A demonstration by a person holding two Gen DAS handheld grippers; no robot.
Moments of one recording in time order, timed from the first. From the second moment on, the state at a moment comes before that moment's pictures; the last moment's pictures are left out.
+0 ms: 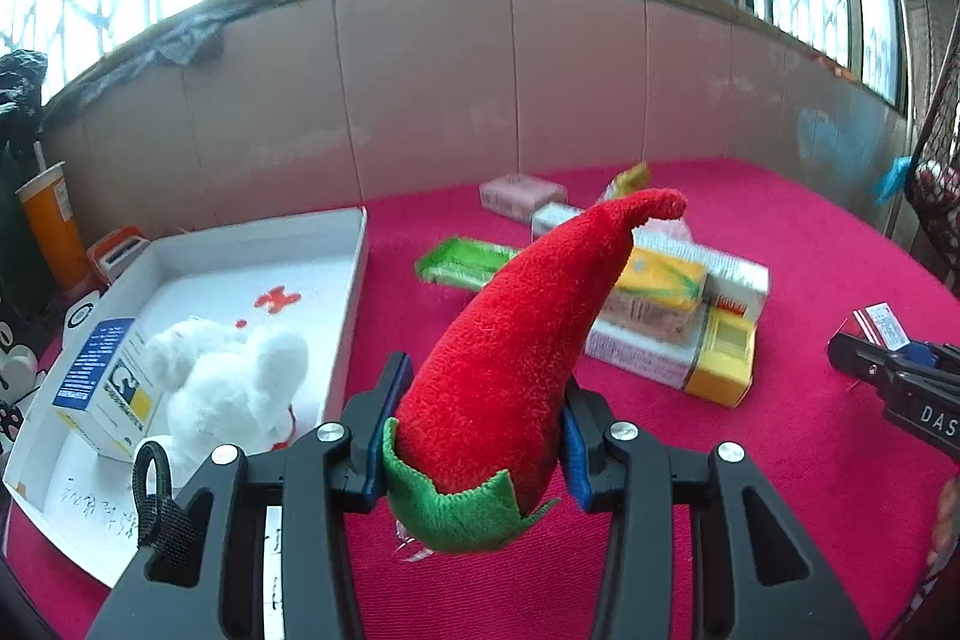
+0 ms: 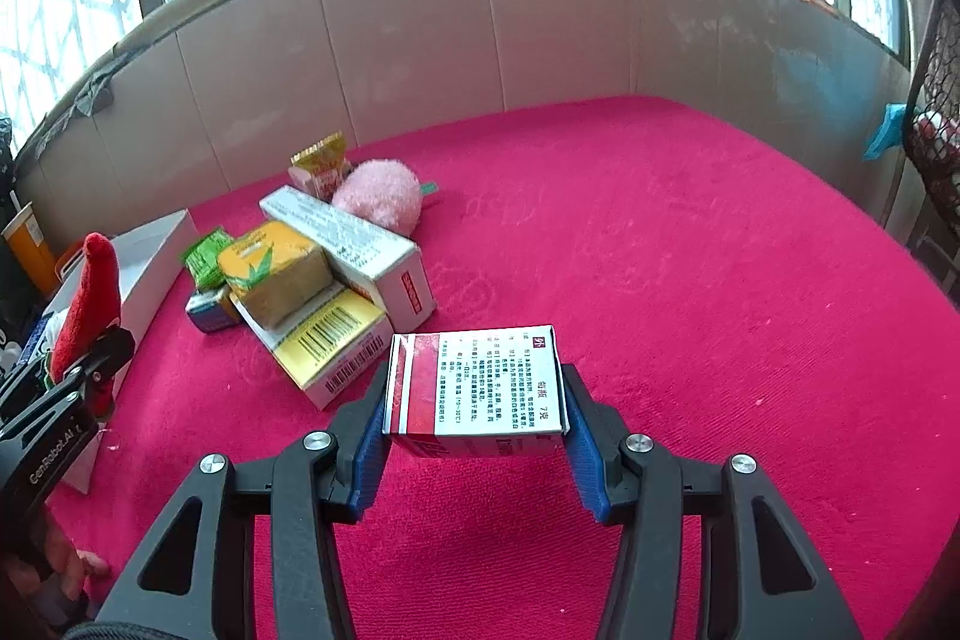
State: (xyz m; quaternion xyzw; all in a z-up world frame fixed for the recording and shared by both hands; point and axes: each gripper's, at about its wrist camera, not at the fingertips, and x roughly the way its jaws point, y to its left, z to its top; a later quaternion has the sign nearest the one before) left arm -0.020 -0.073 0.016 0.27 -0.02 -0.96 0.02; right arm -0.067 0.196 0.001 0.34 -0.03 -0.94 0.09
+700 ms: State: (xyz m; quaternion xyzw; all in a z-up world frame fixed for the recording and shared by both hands) left arm 0.031 -0.123 0.059 0.26 0.01 -0.96 0.11; right arm -0.046 0.193 0.019 0.27 -0.01 -0.96 0.08
